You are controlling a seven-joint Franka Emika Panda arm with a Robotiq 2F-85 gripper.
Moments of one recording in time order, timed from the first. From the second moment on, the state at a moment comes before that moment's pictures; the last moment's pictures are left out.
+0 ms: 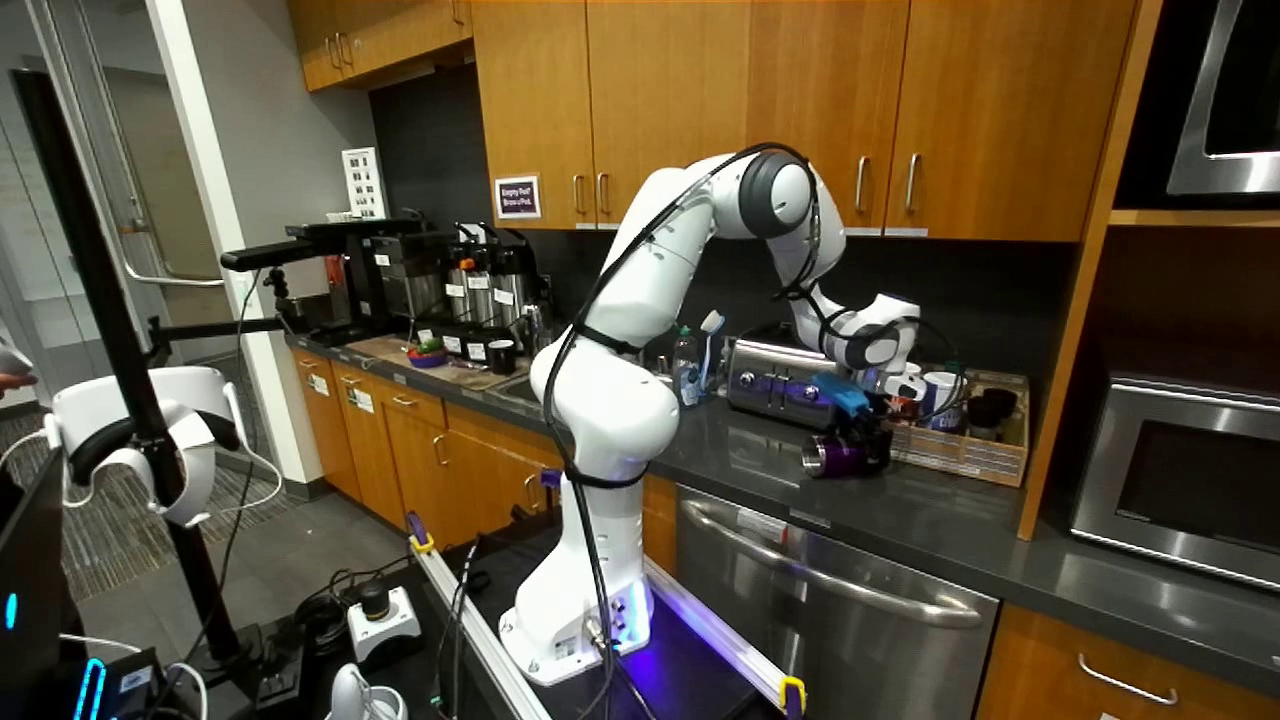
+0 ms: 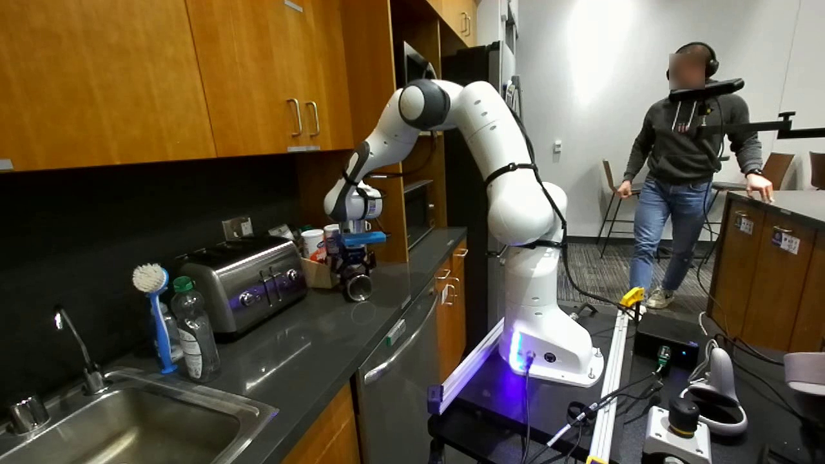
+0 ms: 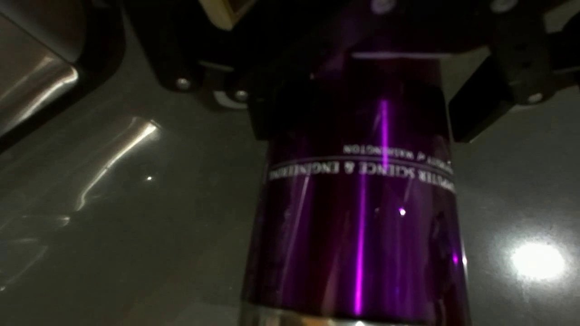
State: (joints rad) arm -0.06 0.49 -0.04 -1.98 0.20 2.42 0.18
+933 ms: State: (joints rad) arm -0.07 0.46 -0.05 -2.02 0.20 2.42 0.15
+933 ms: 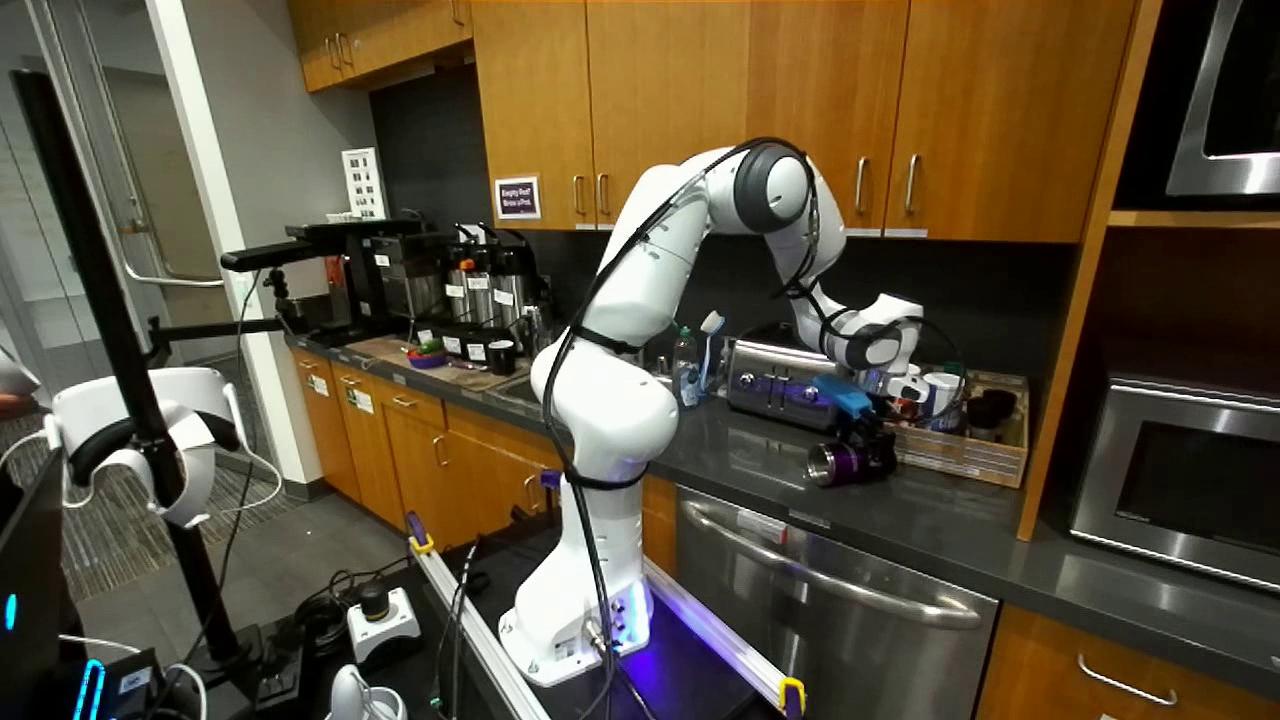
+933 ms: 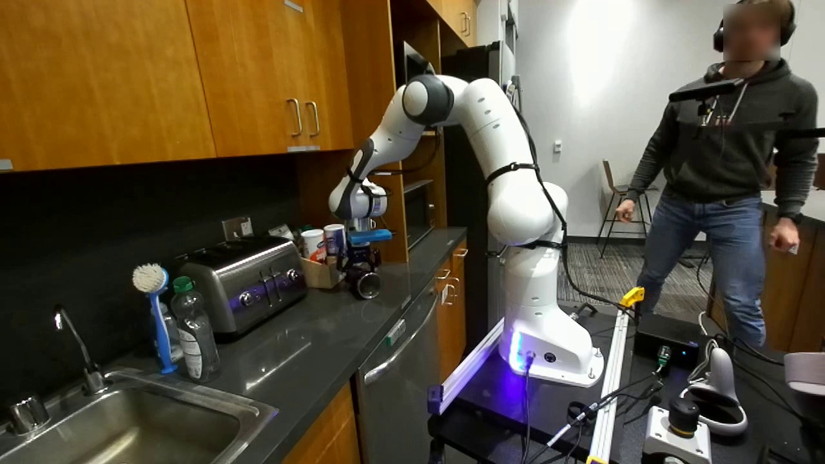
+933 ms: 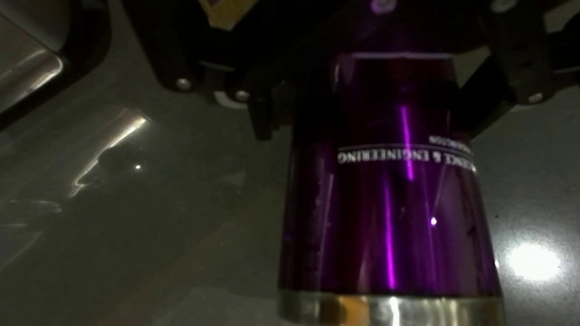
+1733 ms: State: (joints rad) arm -0.07 0.66 -0.05 -1.67 0.18 1.88 0.22
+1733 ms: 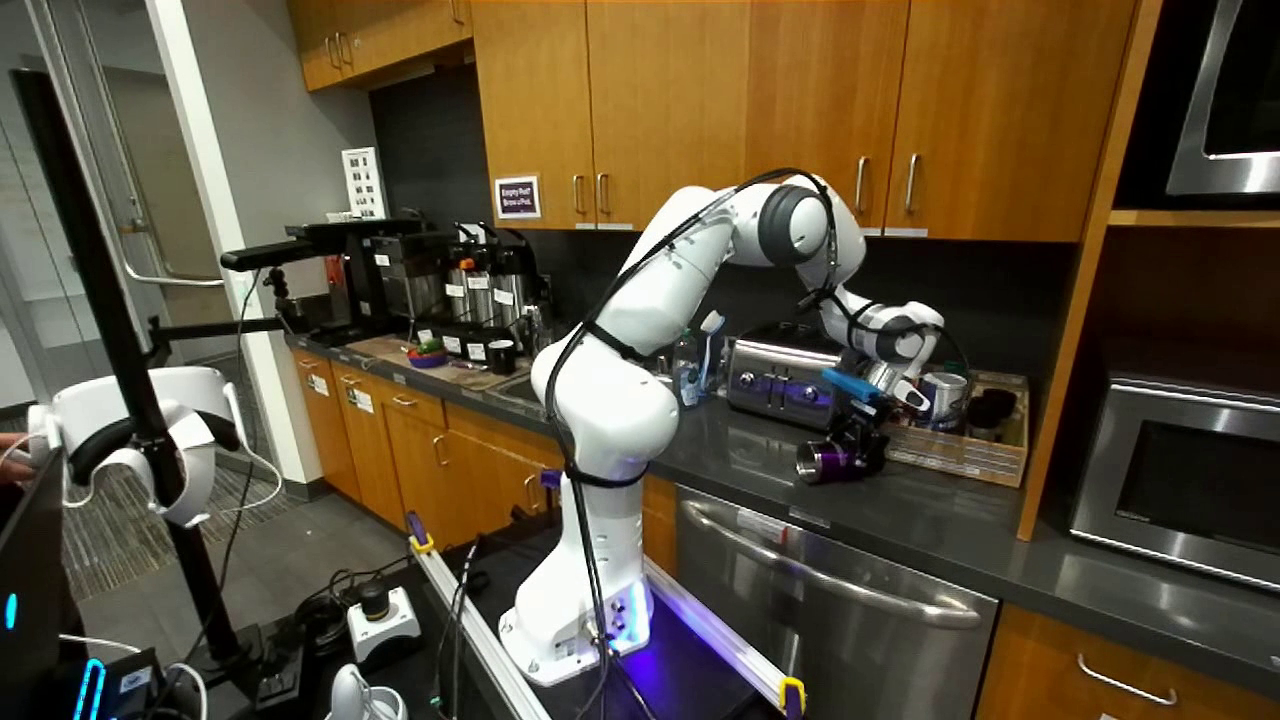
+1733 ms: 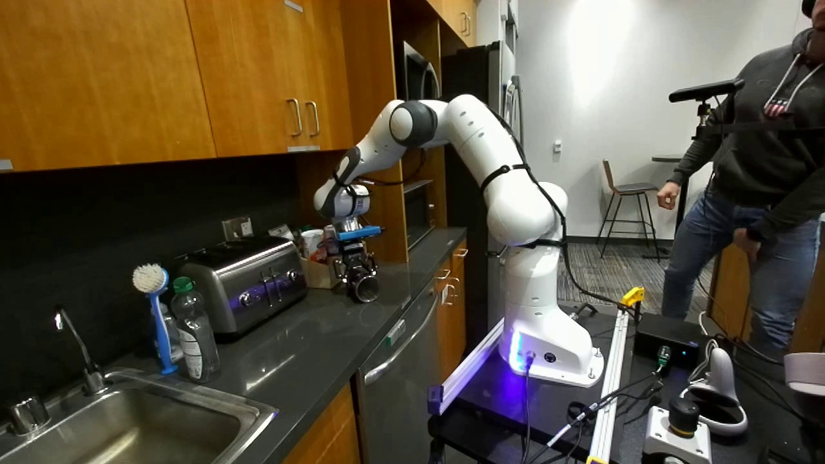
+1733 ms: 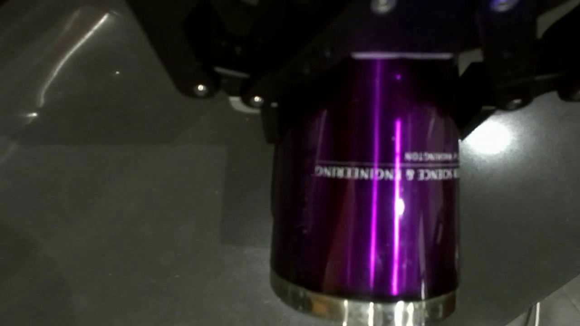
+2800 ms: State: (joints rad) arm -0.13 0.68 -0.08 -1.61 0.18 1.83 0.20
